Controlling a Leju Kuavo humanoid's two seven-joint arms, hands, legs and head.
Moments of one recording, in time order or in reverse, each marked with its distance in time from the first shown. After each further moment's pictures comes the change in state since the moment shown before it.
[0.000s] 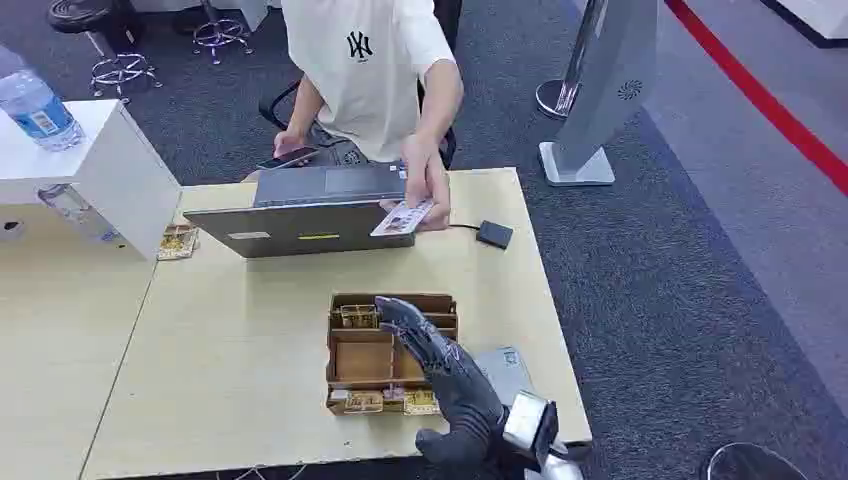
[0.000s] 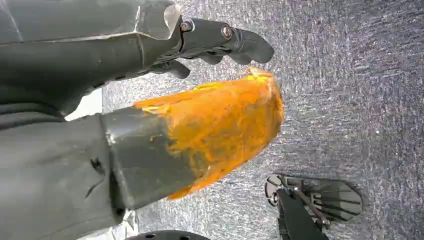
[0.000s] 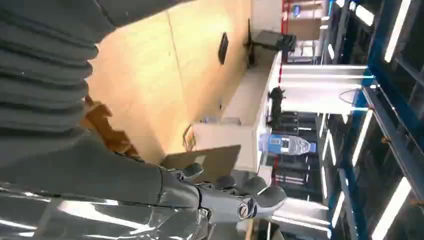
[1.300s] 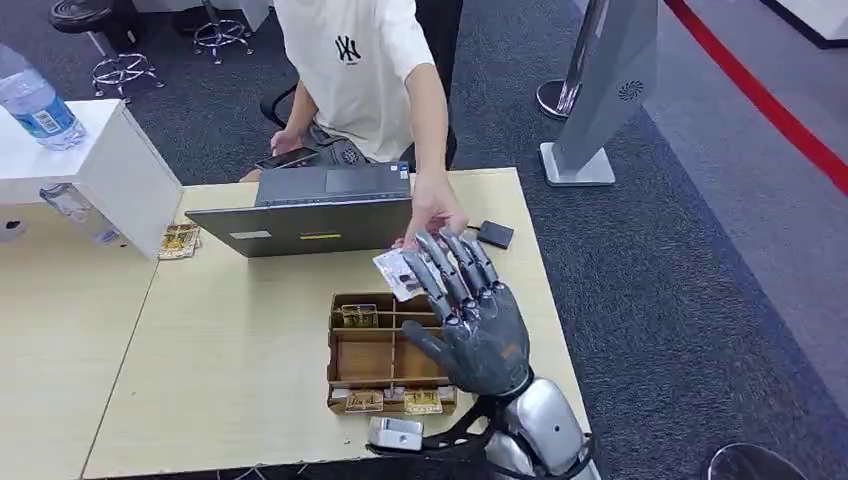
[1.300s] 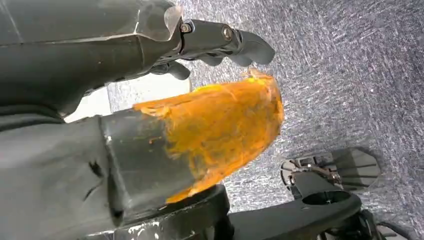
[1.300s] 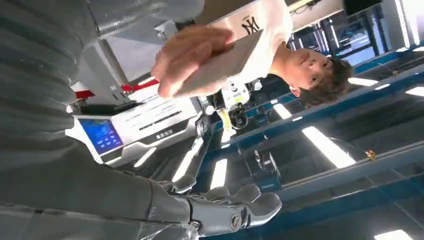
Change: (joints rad) left arm -0.064 -0.076 -0.072 0.000 -0.191 -0.044 0.132; right arm -0.067 0.133 -0.105 -0.001 1.301 -0.844 0.030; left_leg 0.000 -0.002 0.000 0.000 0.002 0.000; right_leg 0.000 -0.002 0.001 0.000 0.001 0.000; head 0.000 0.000
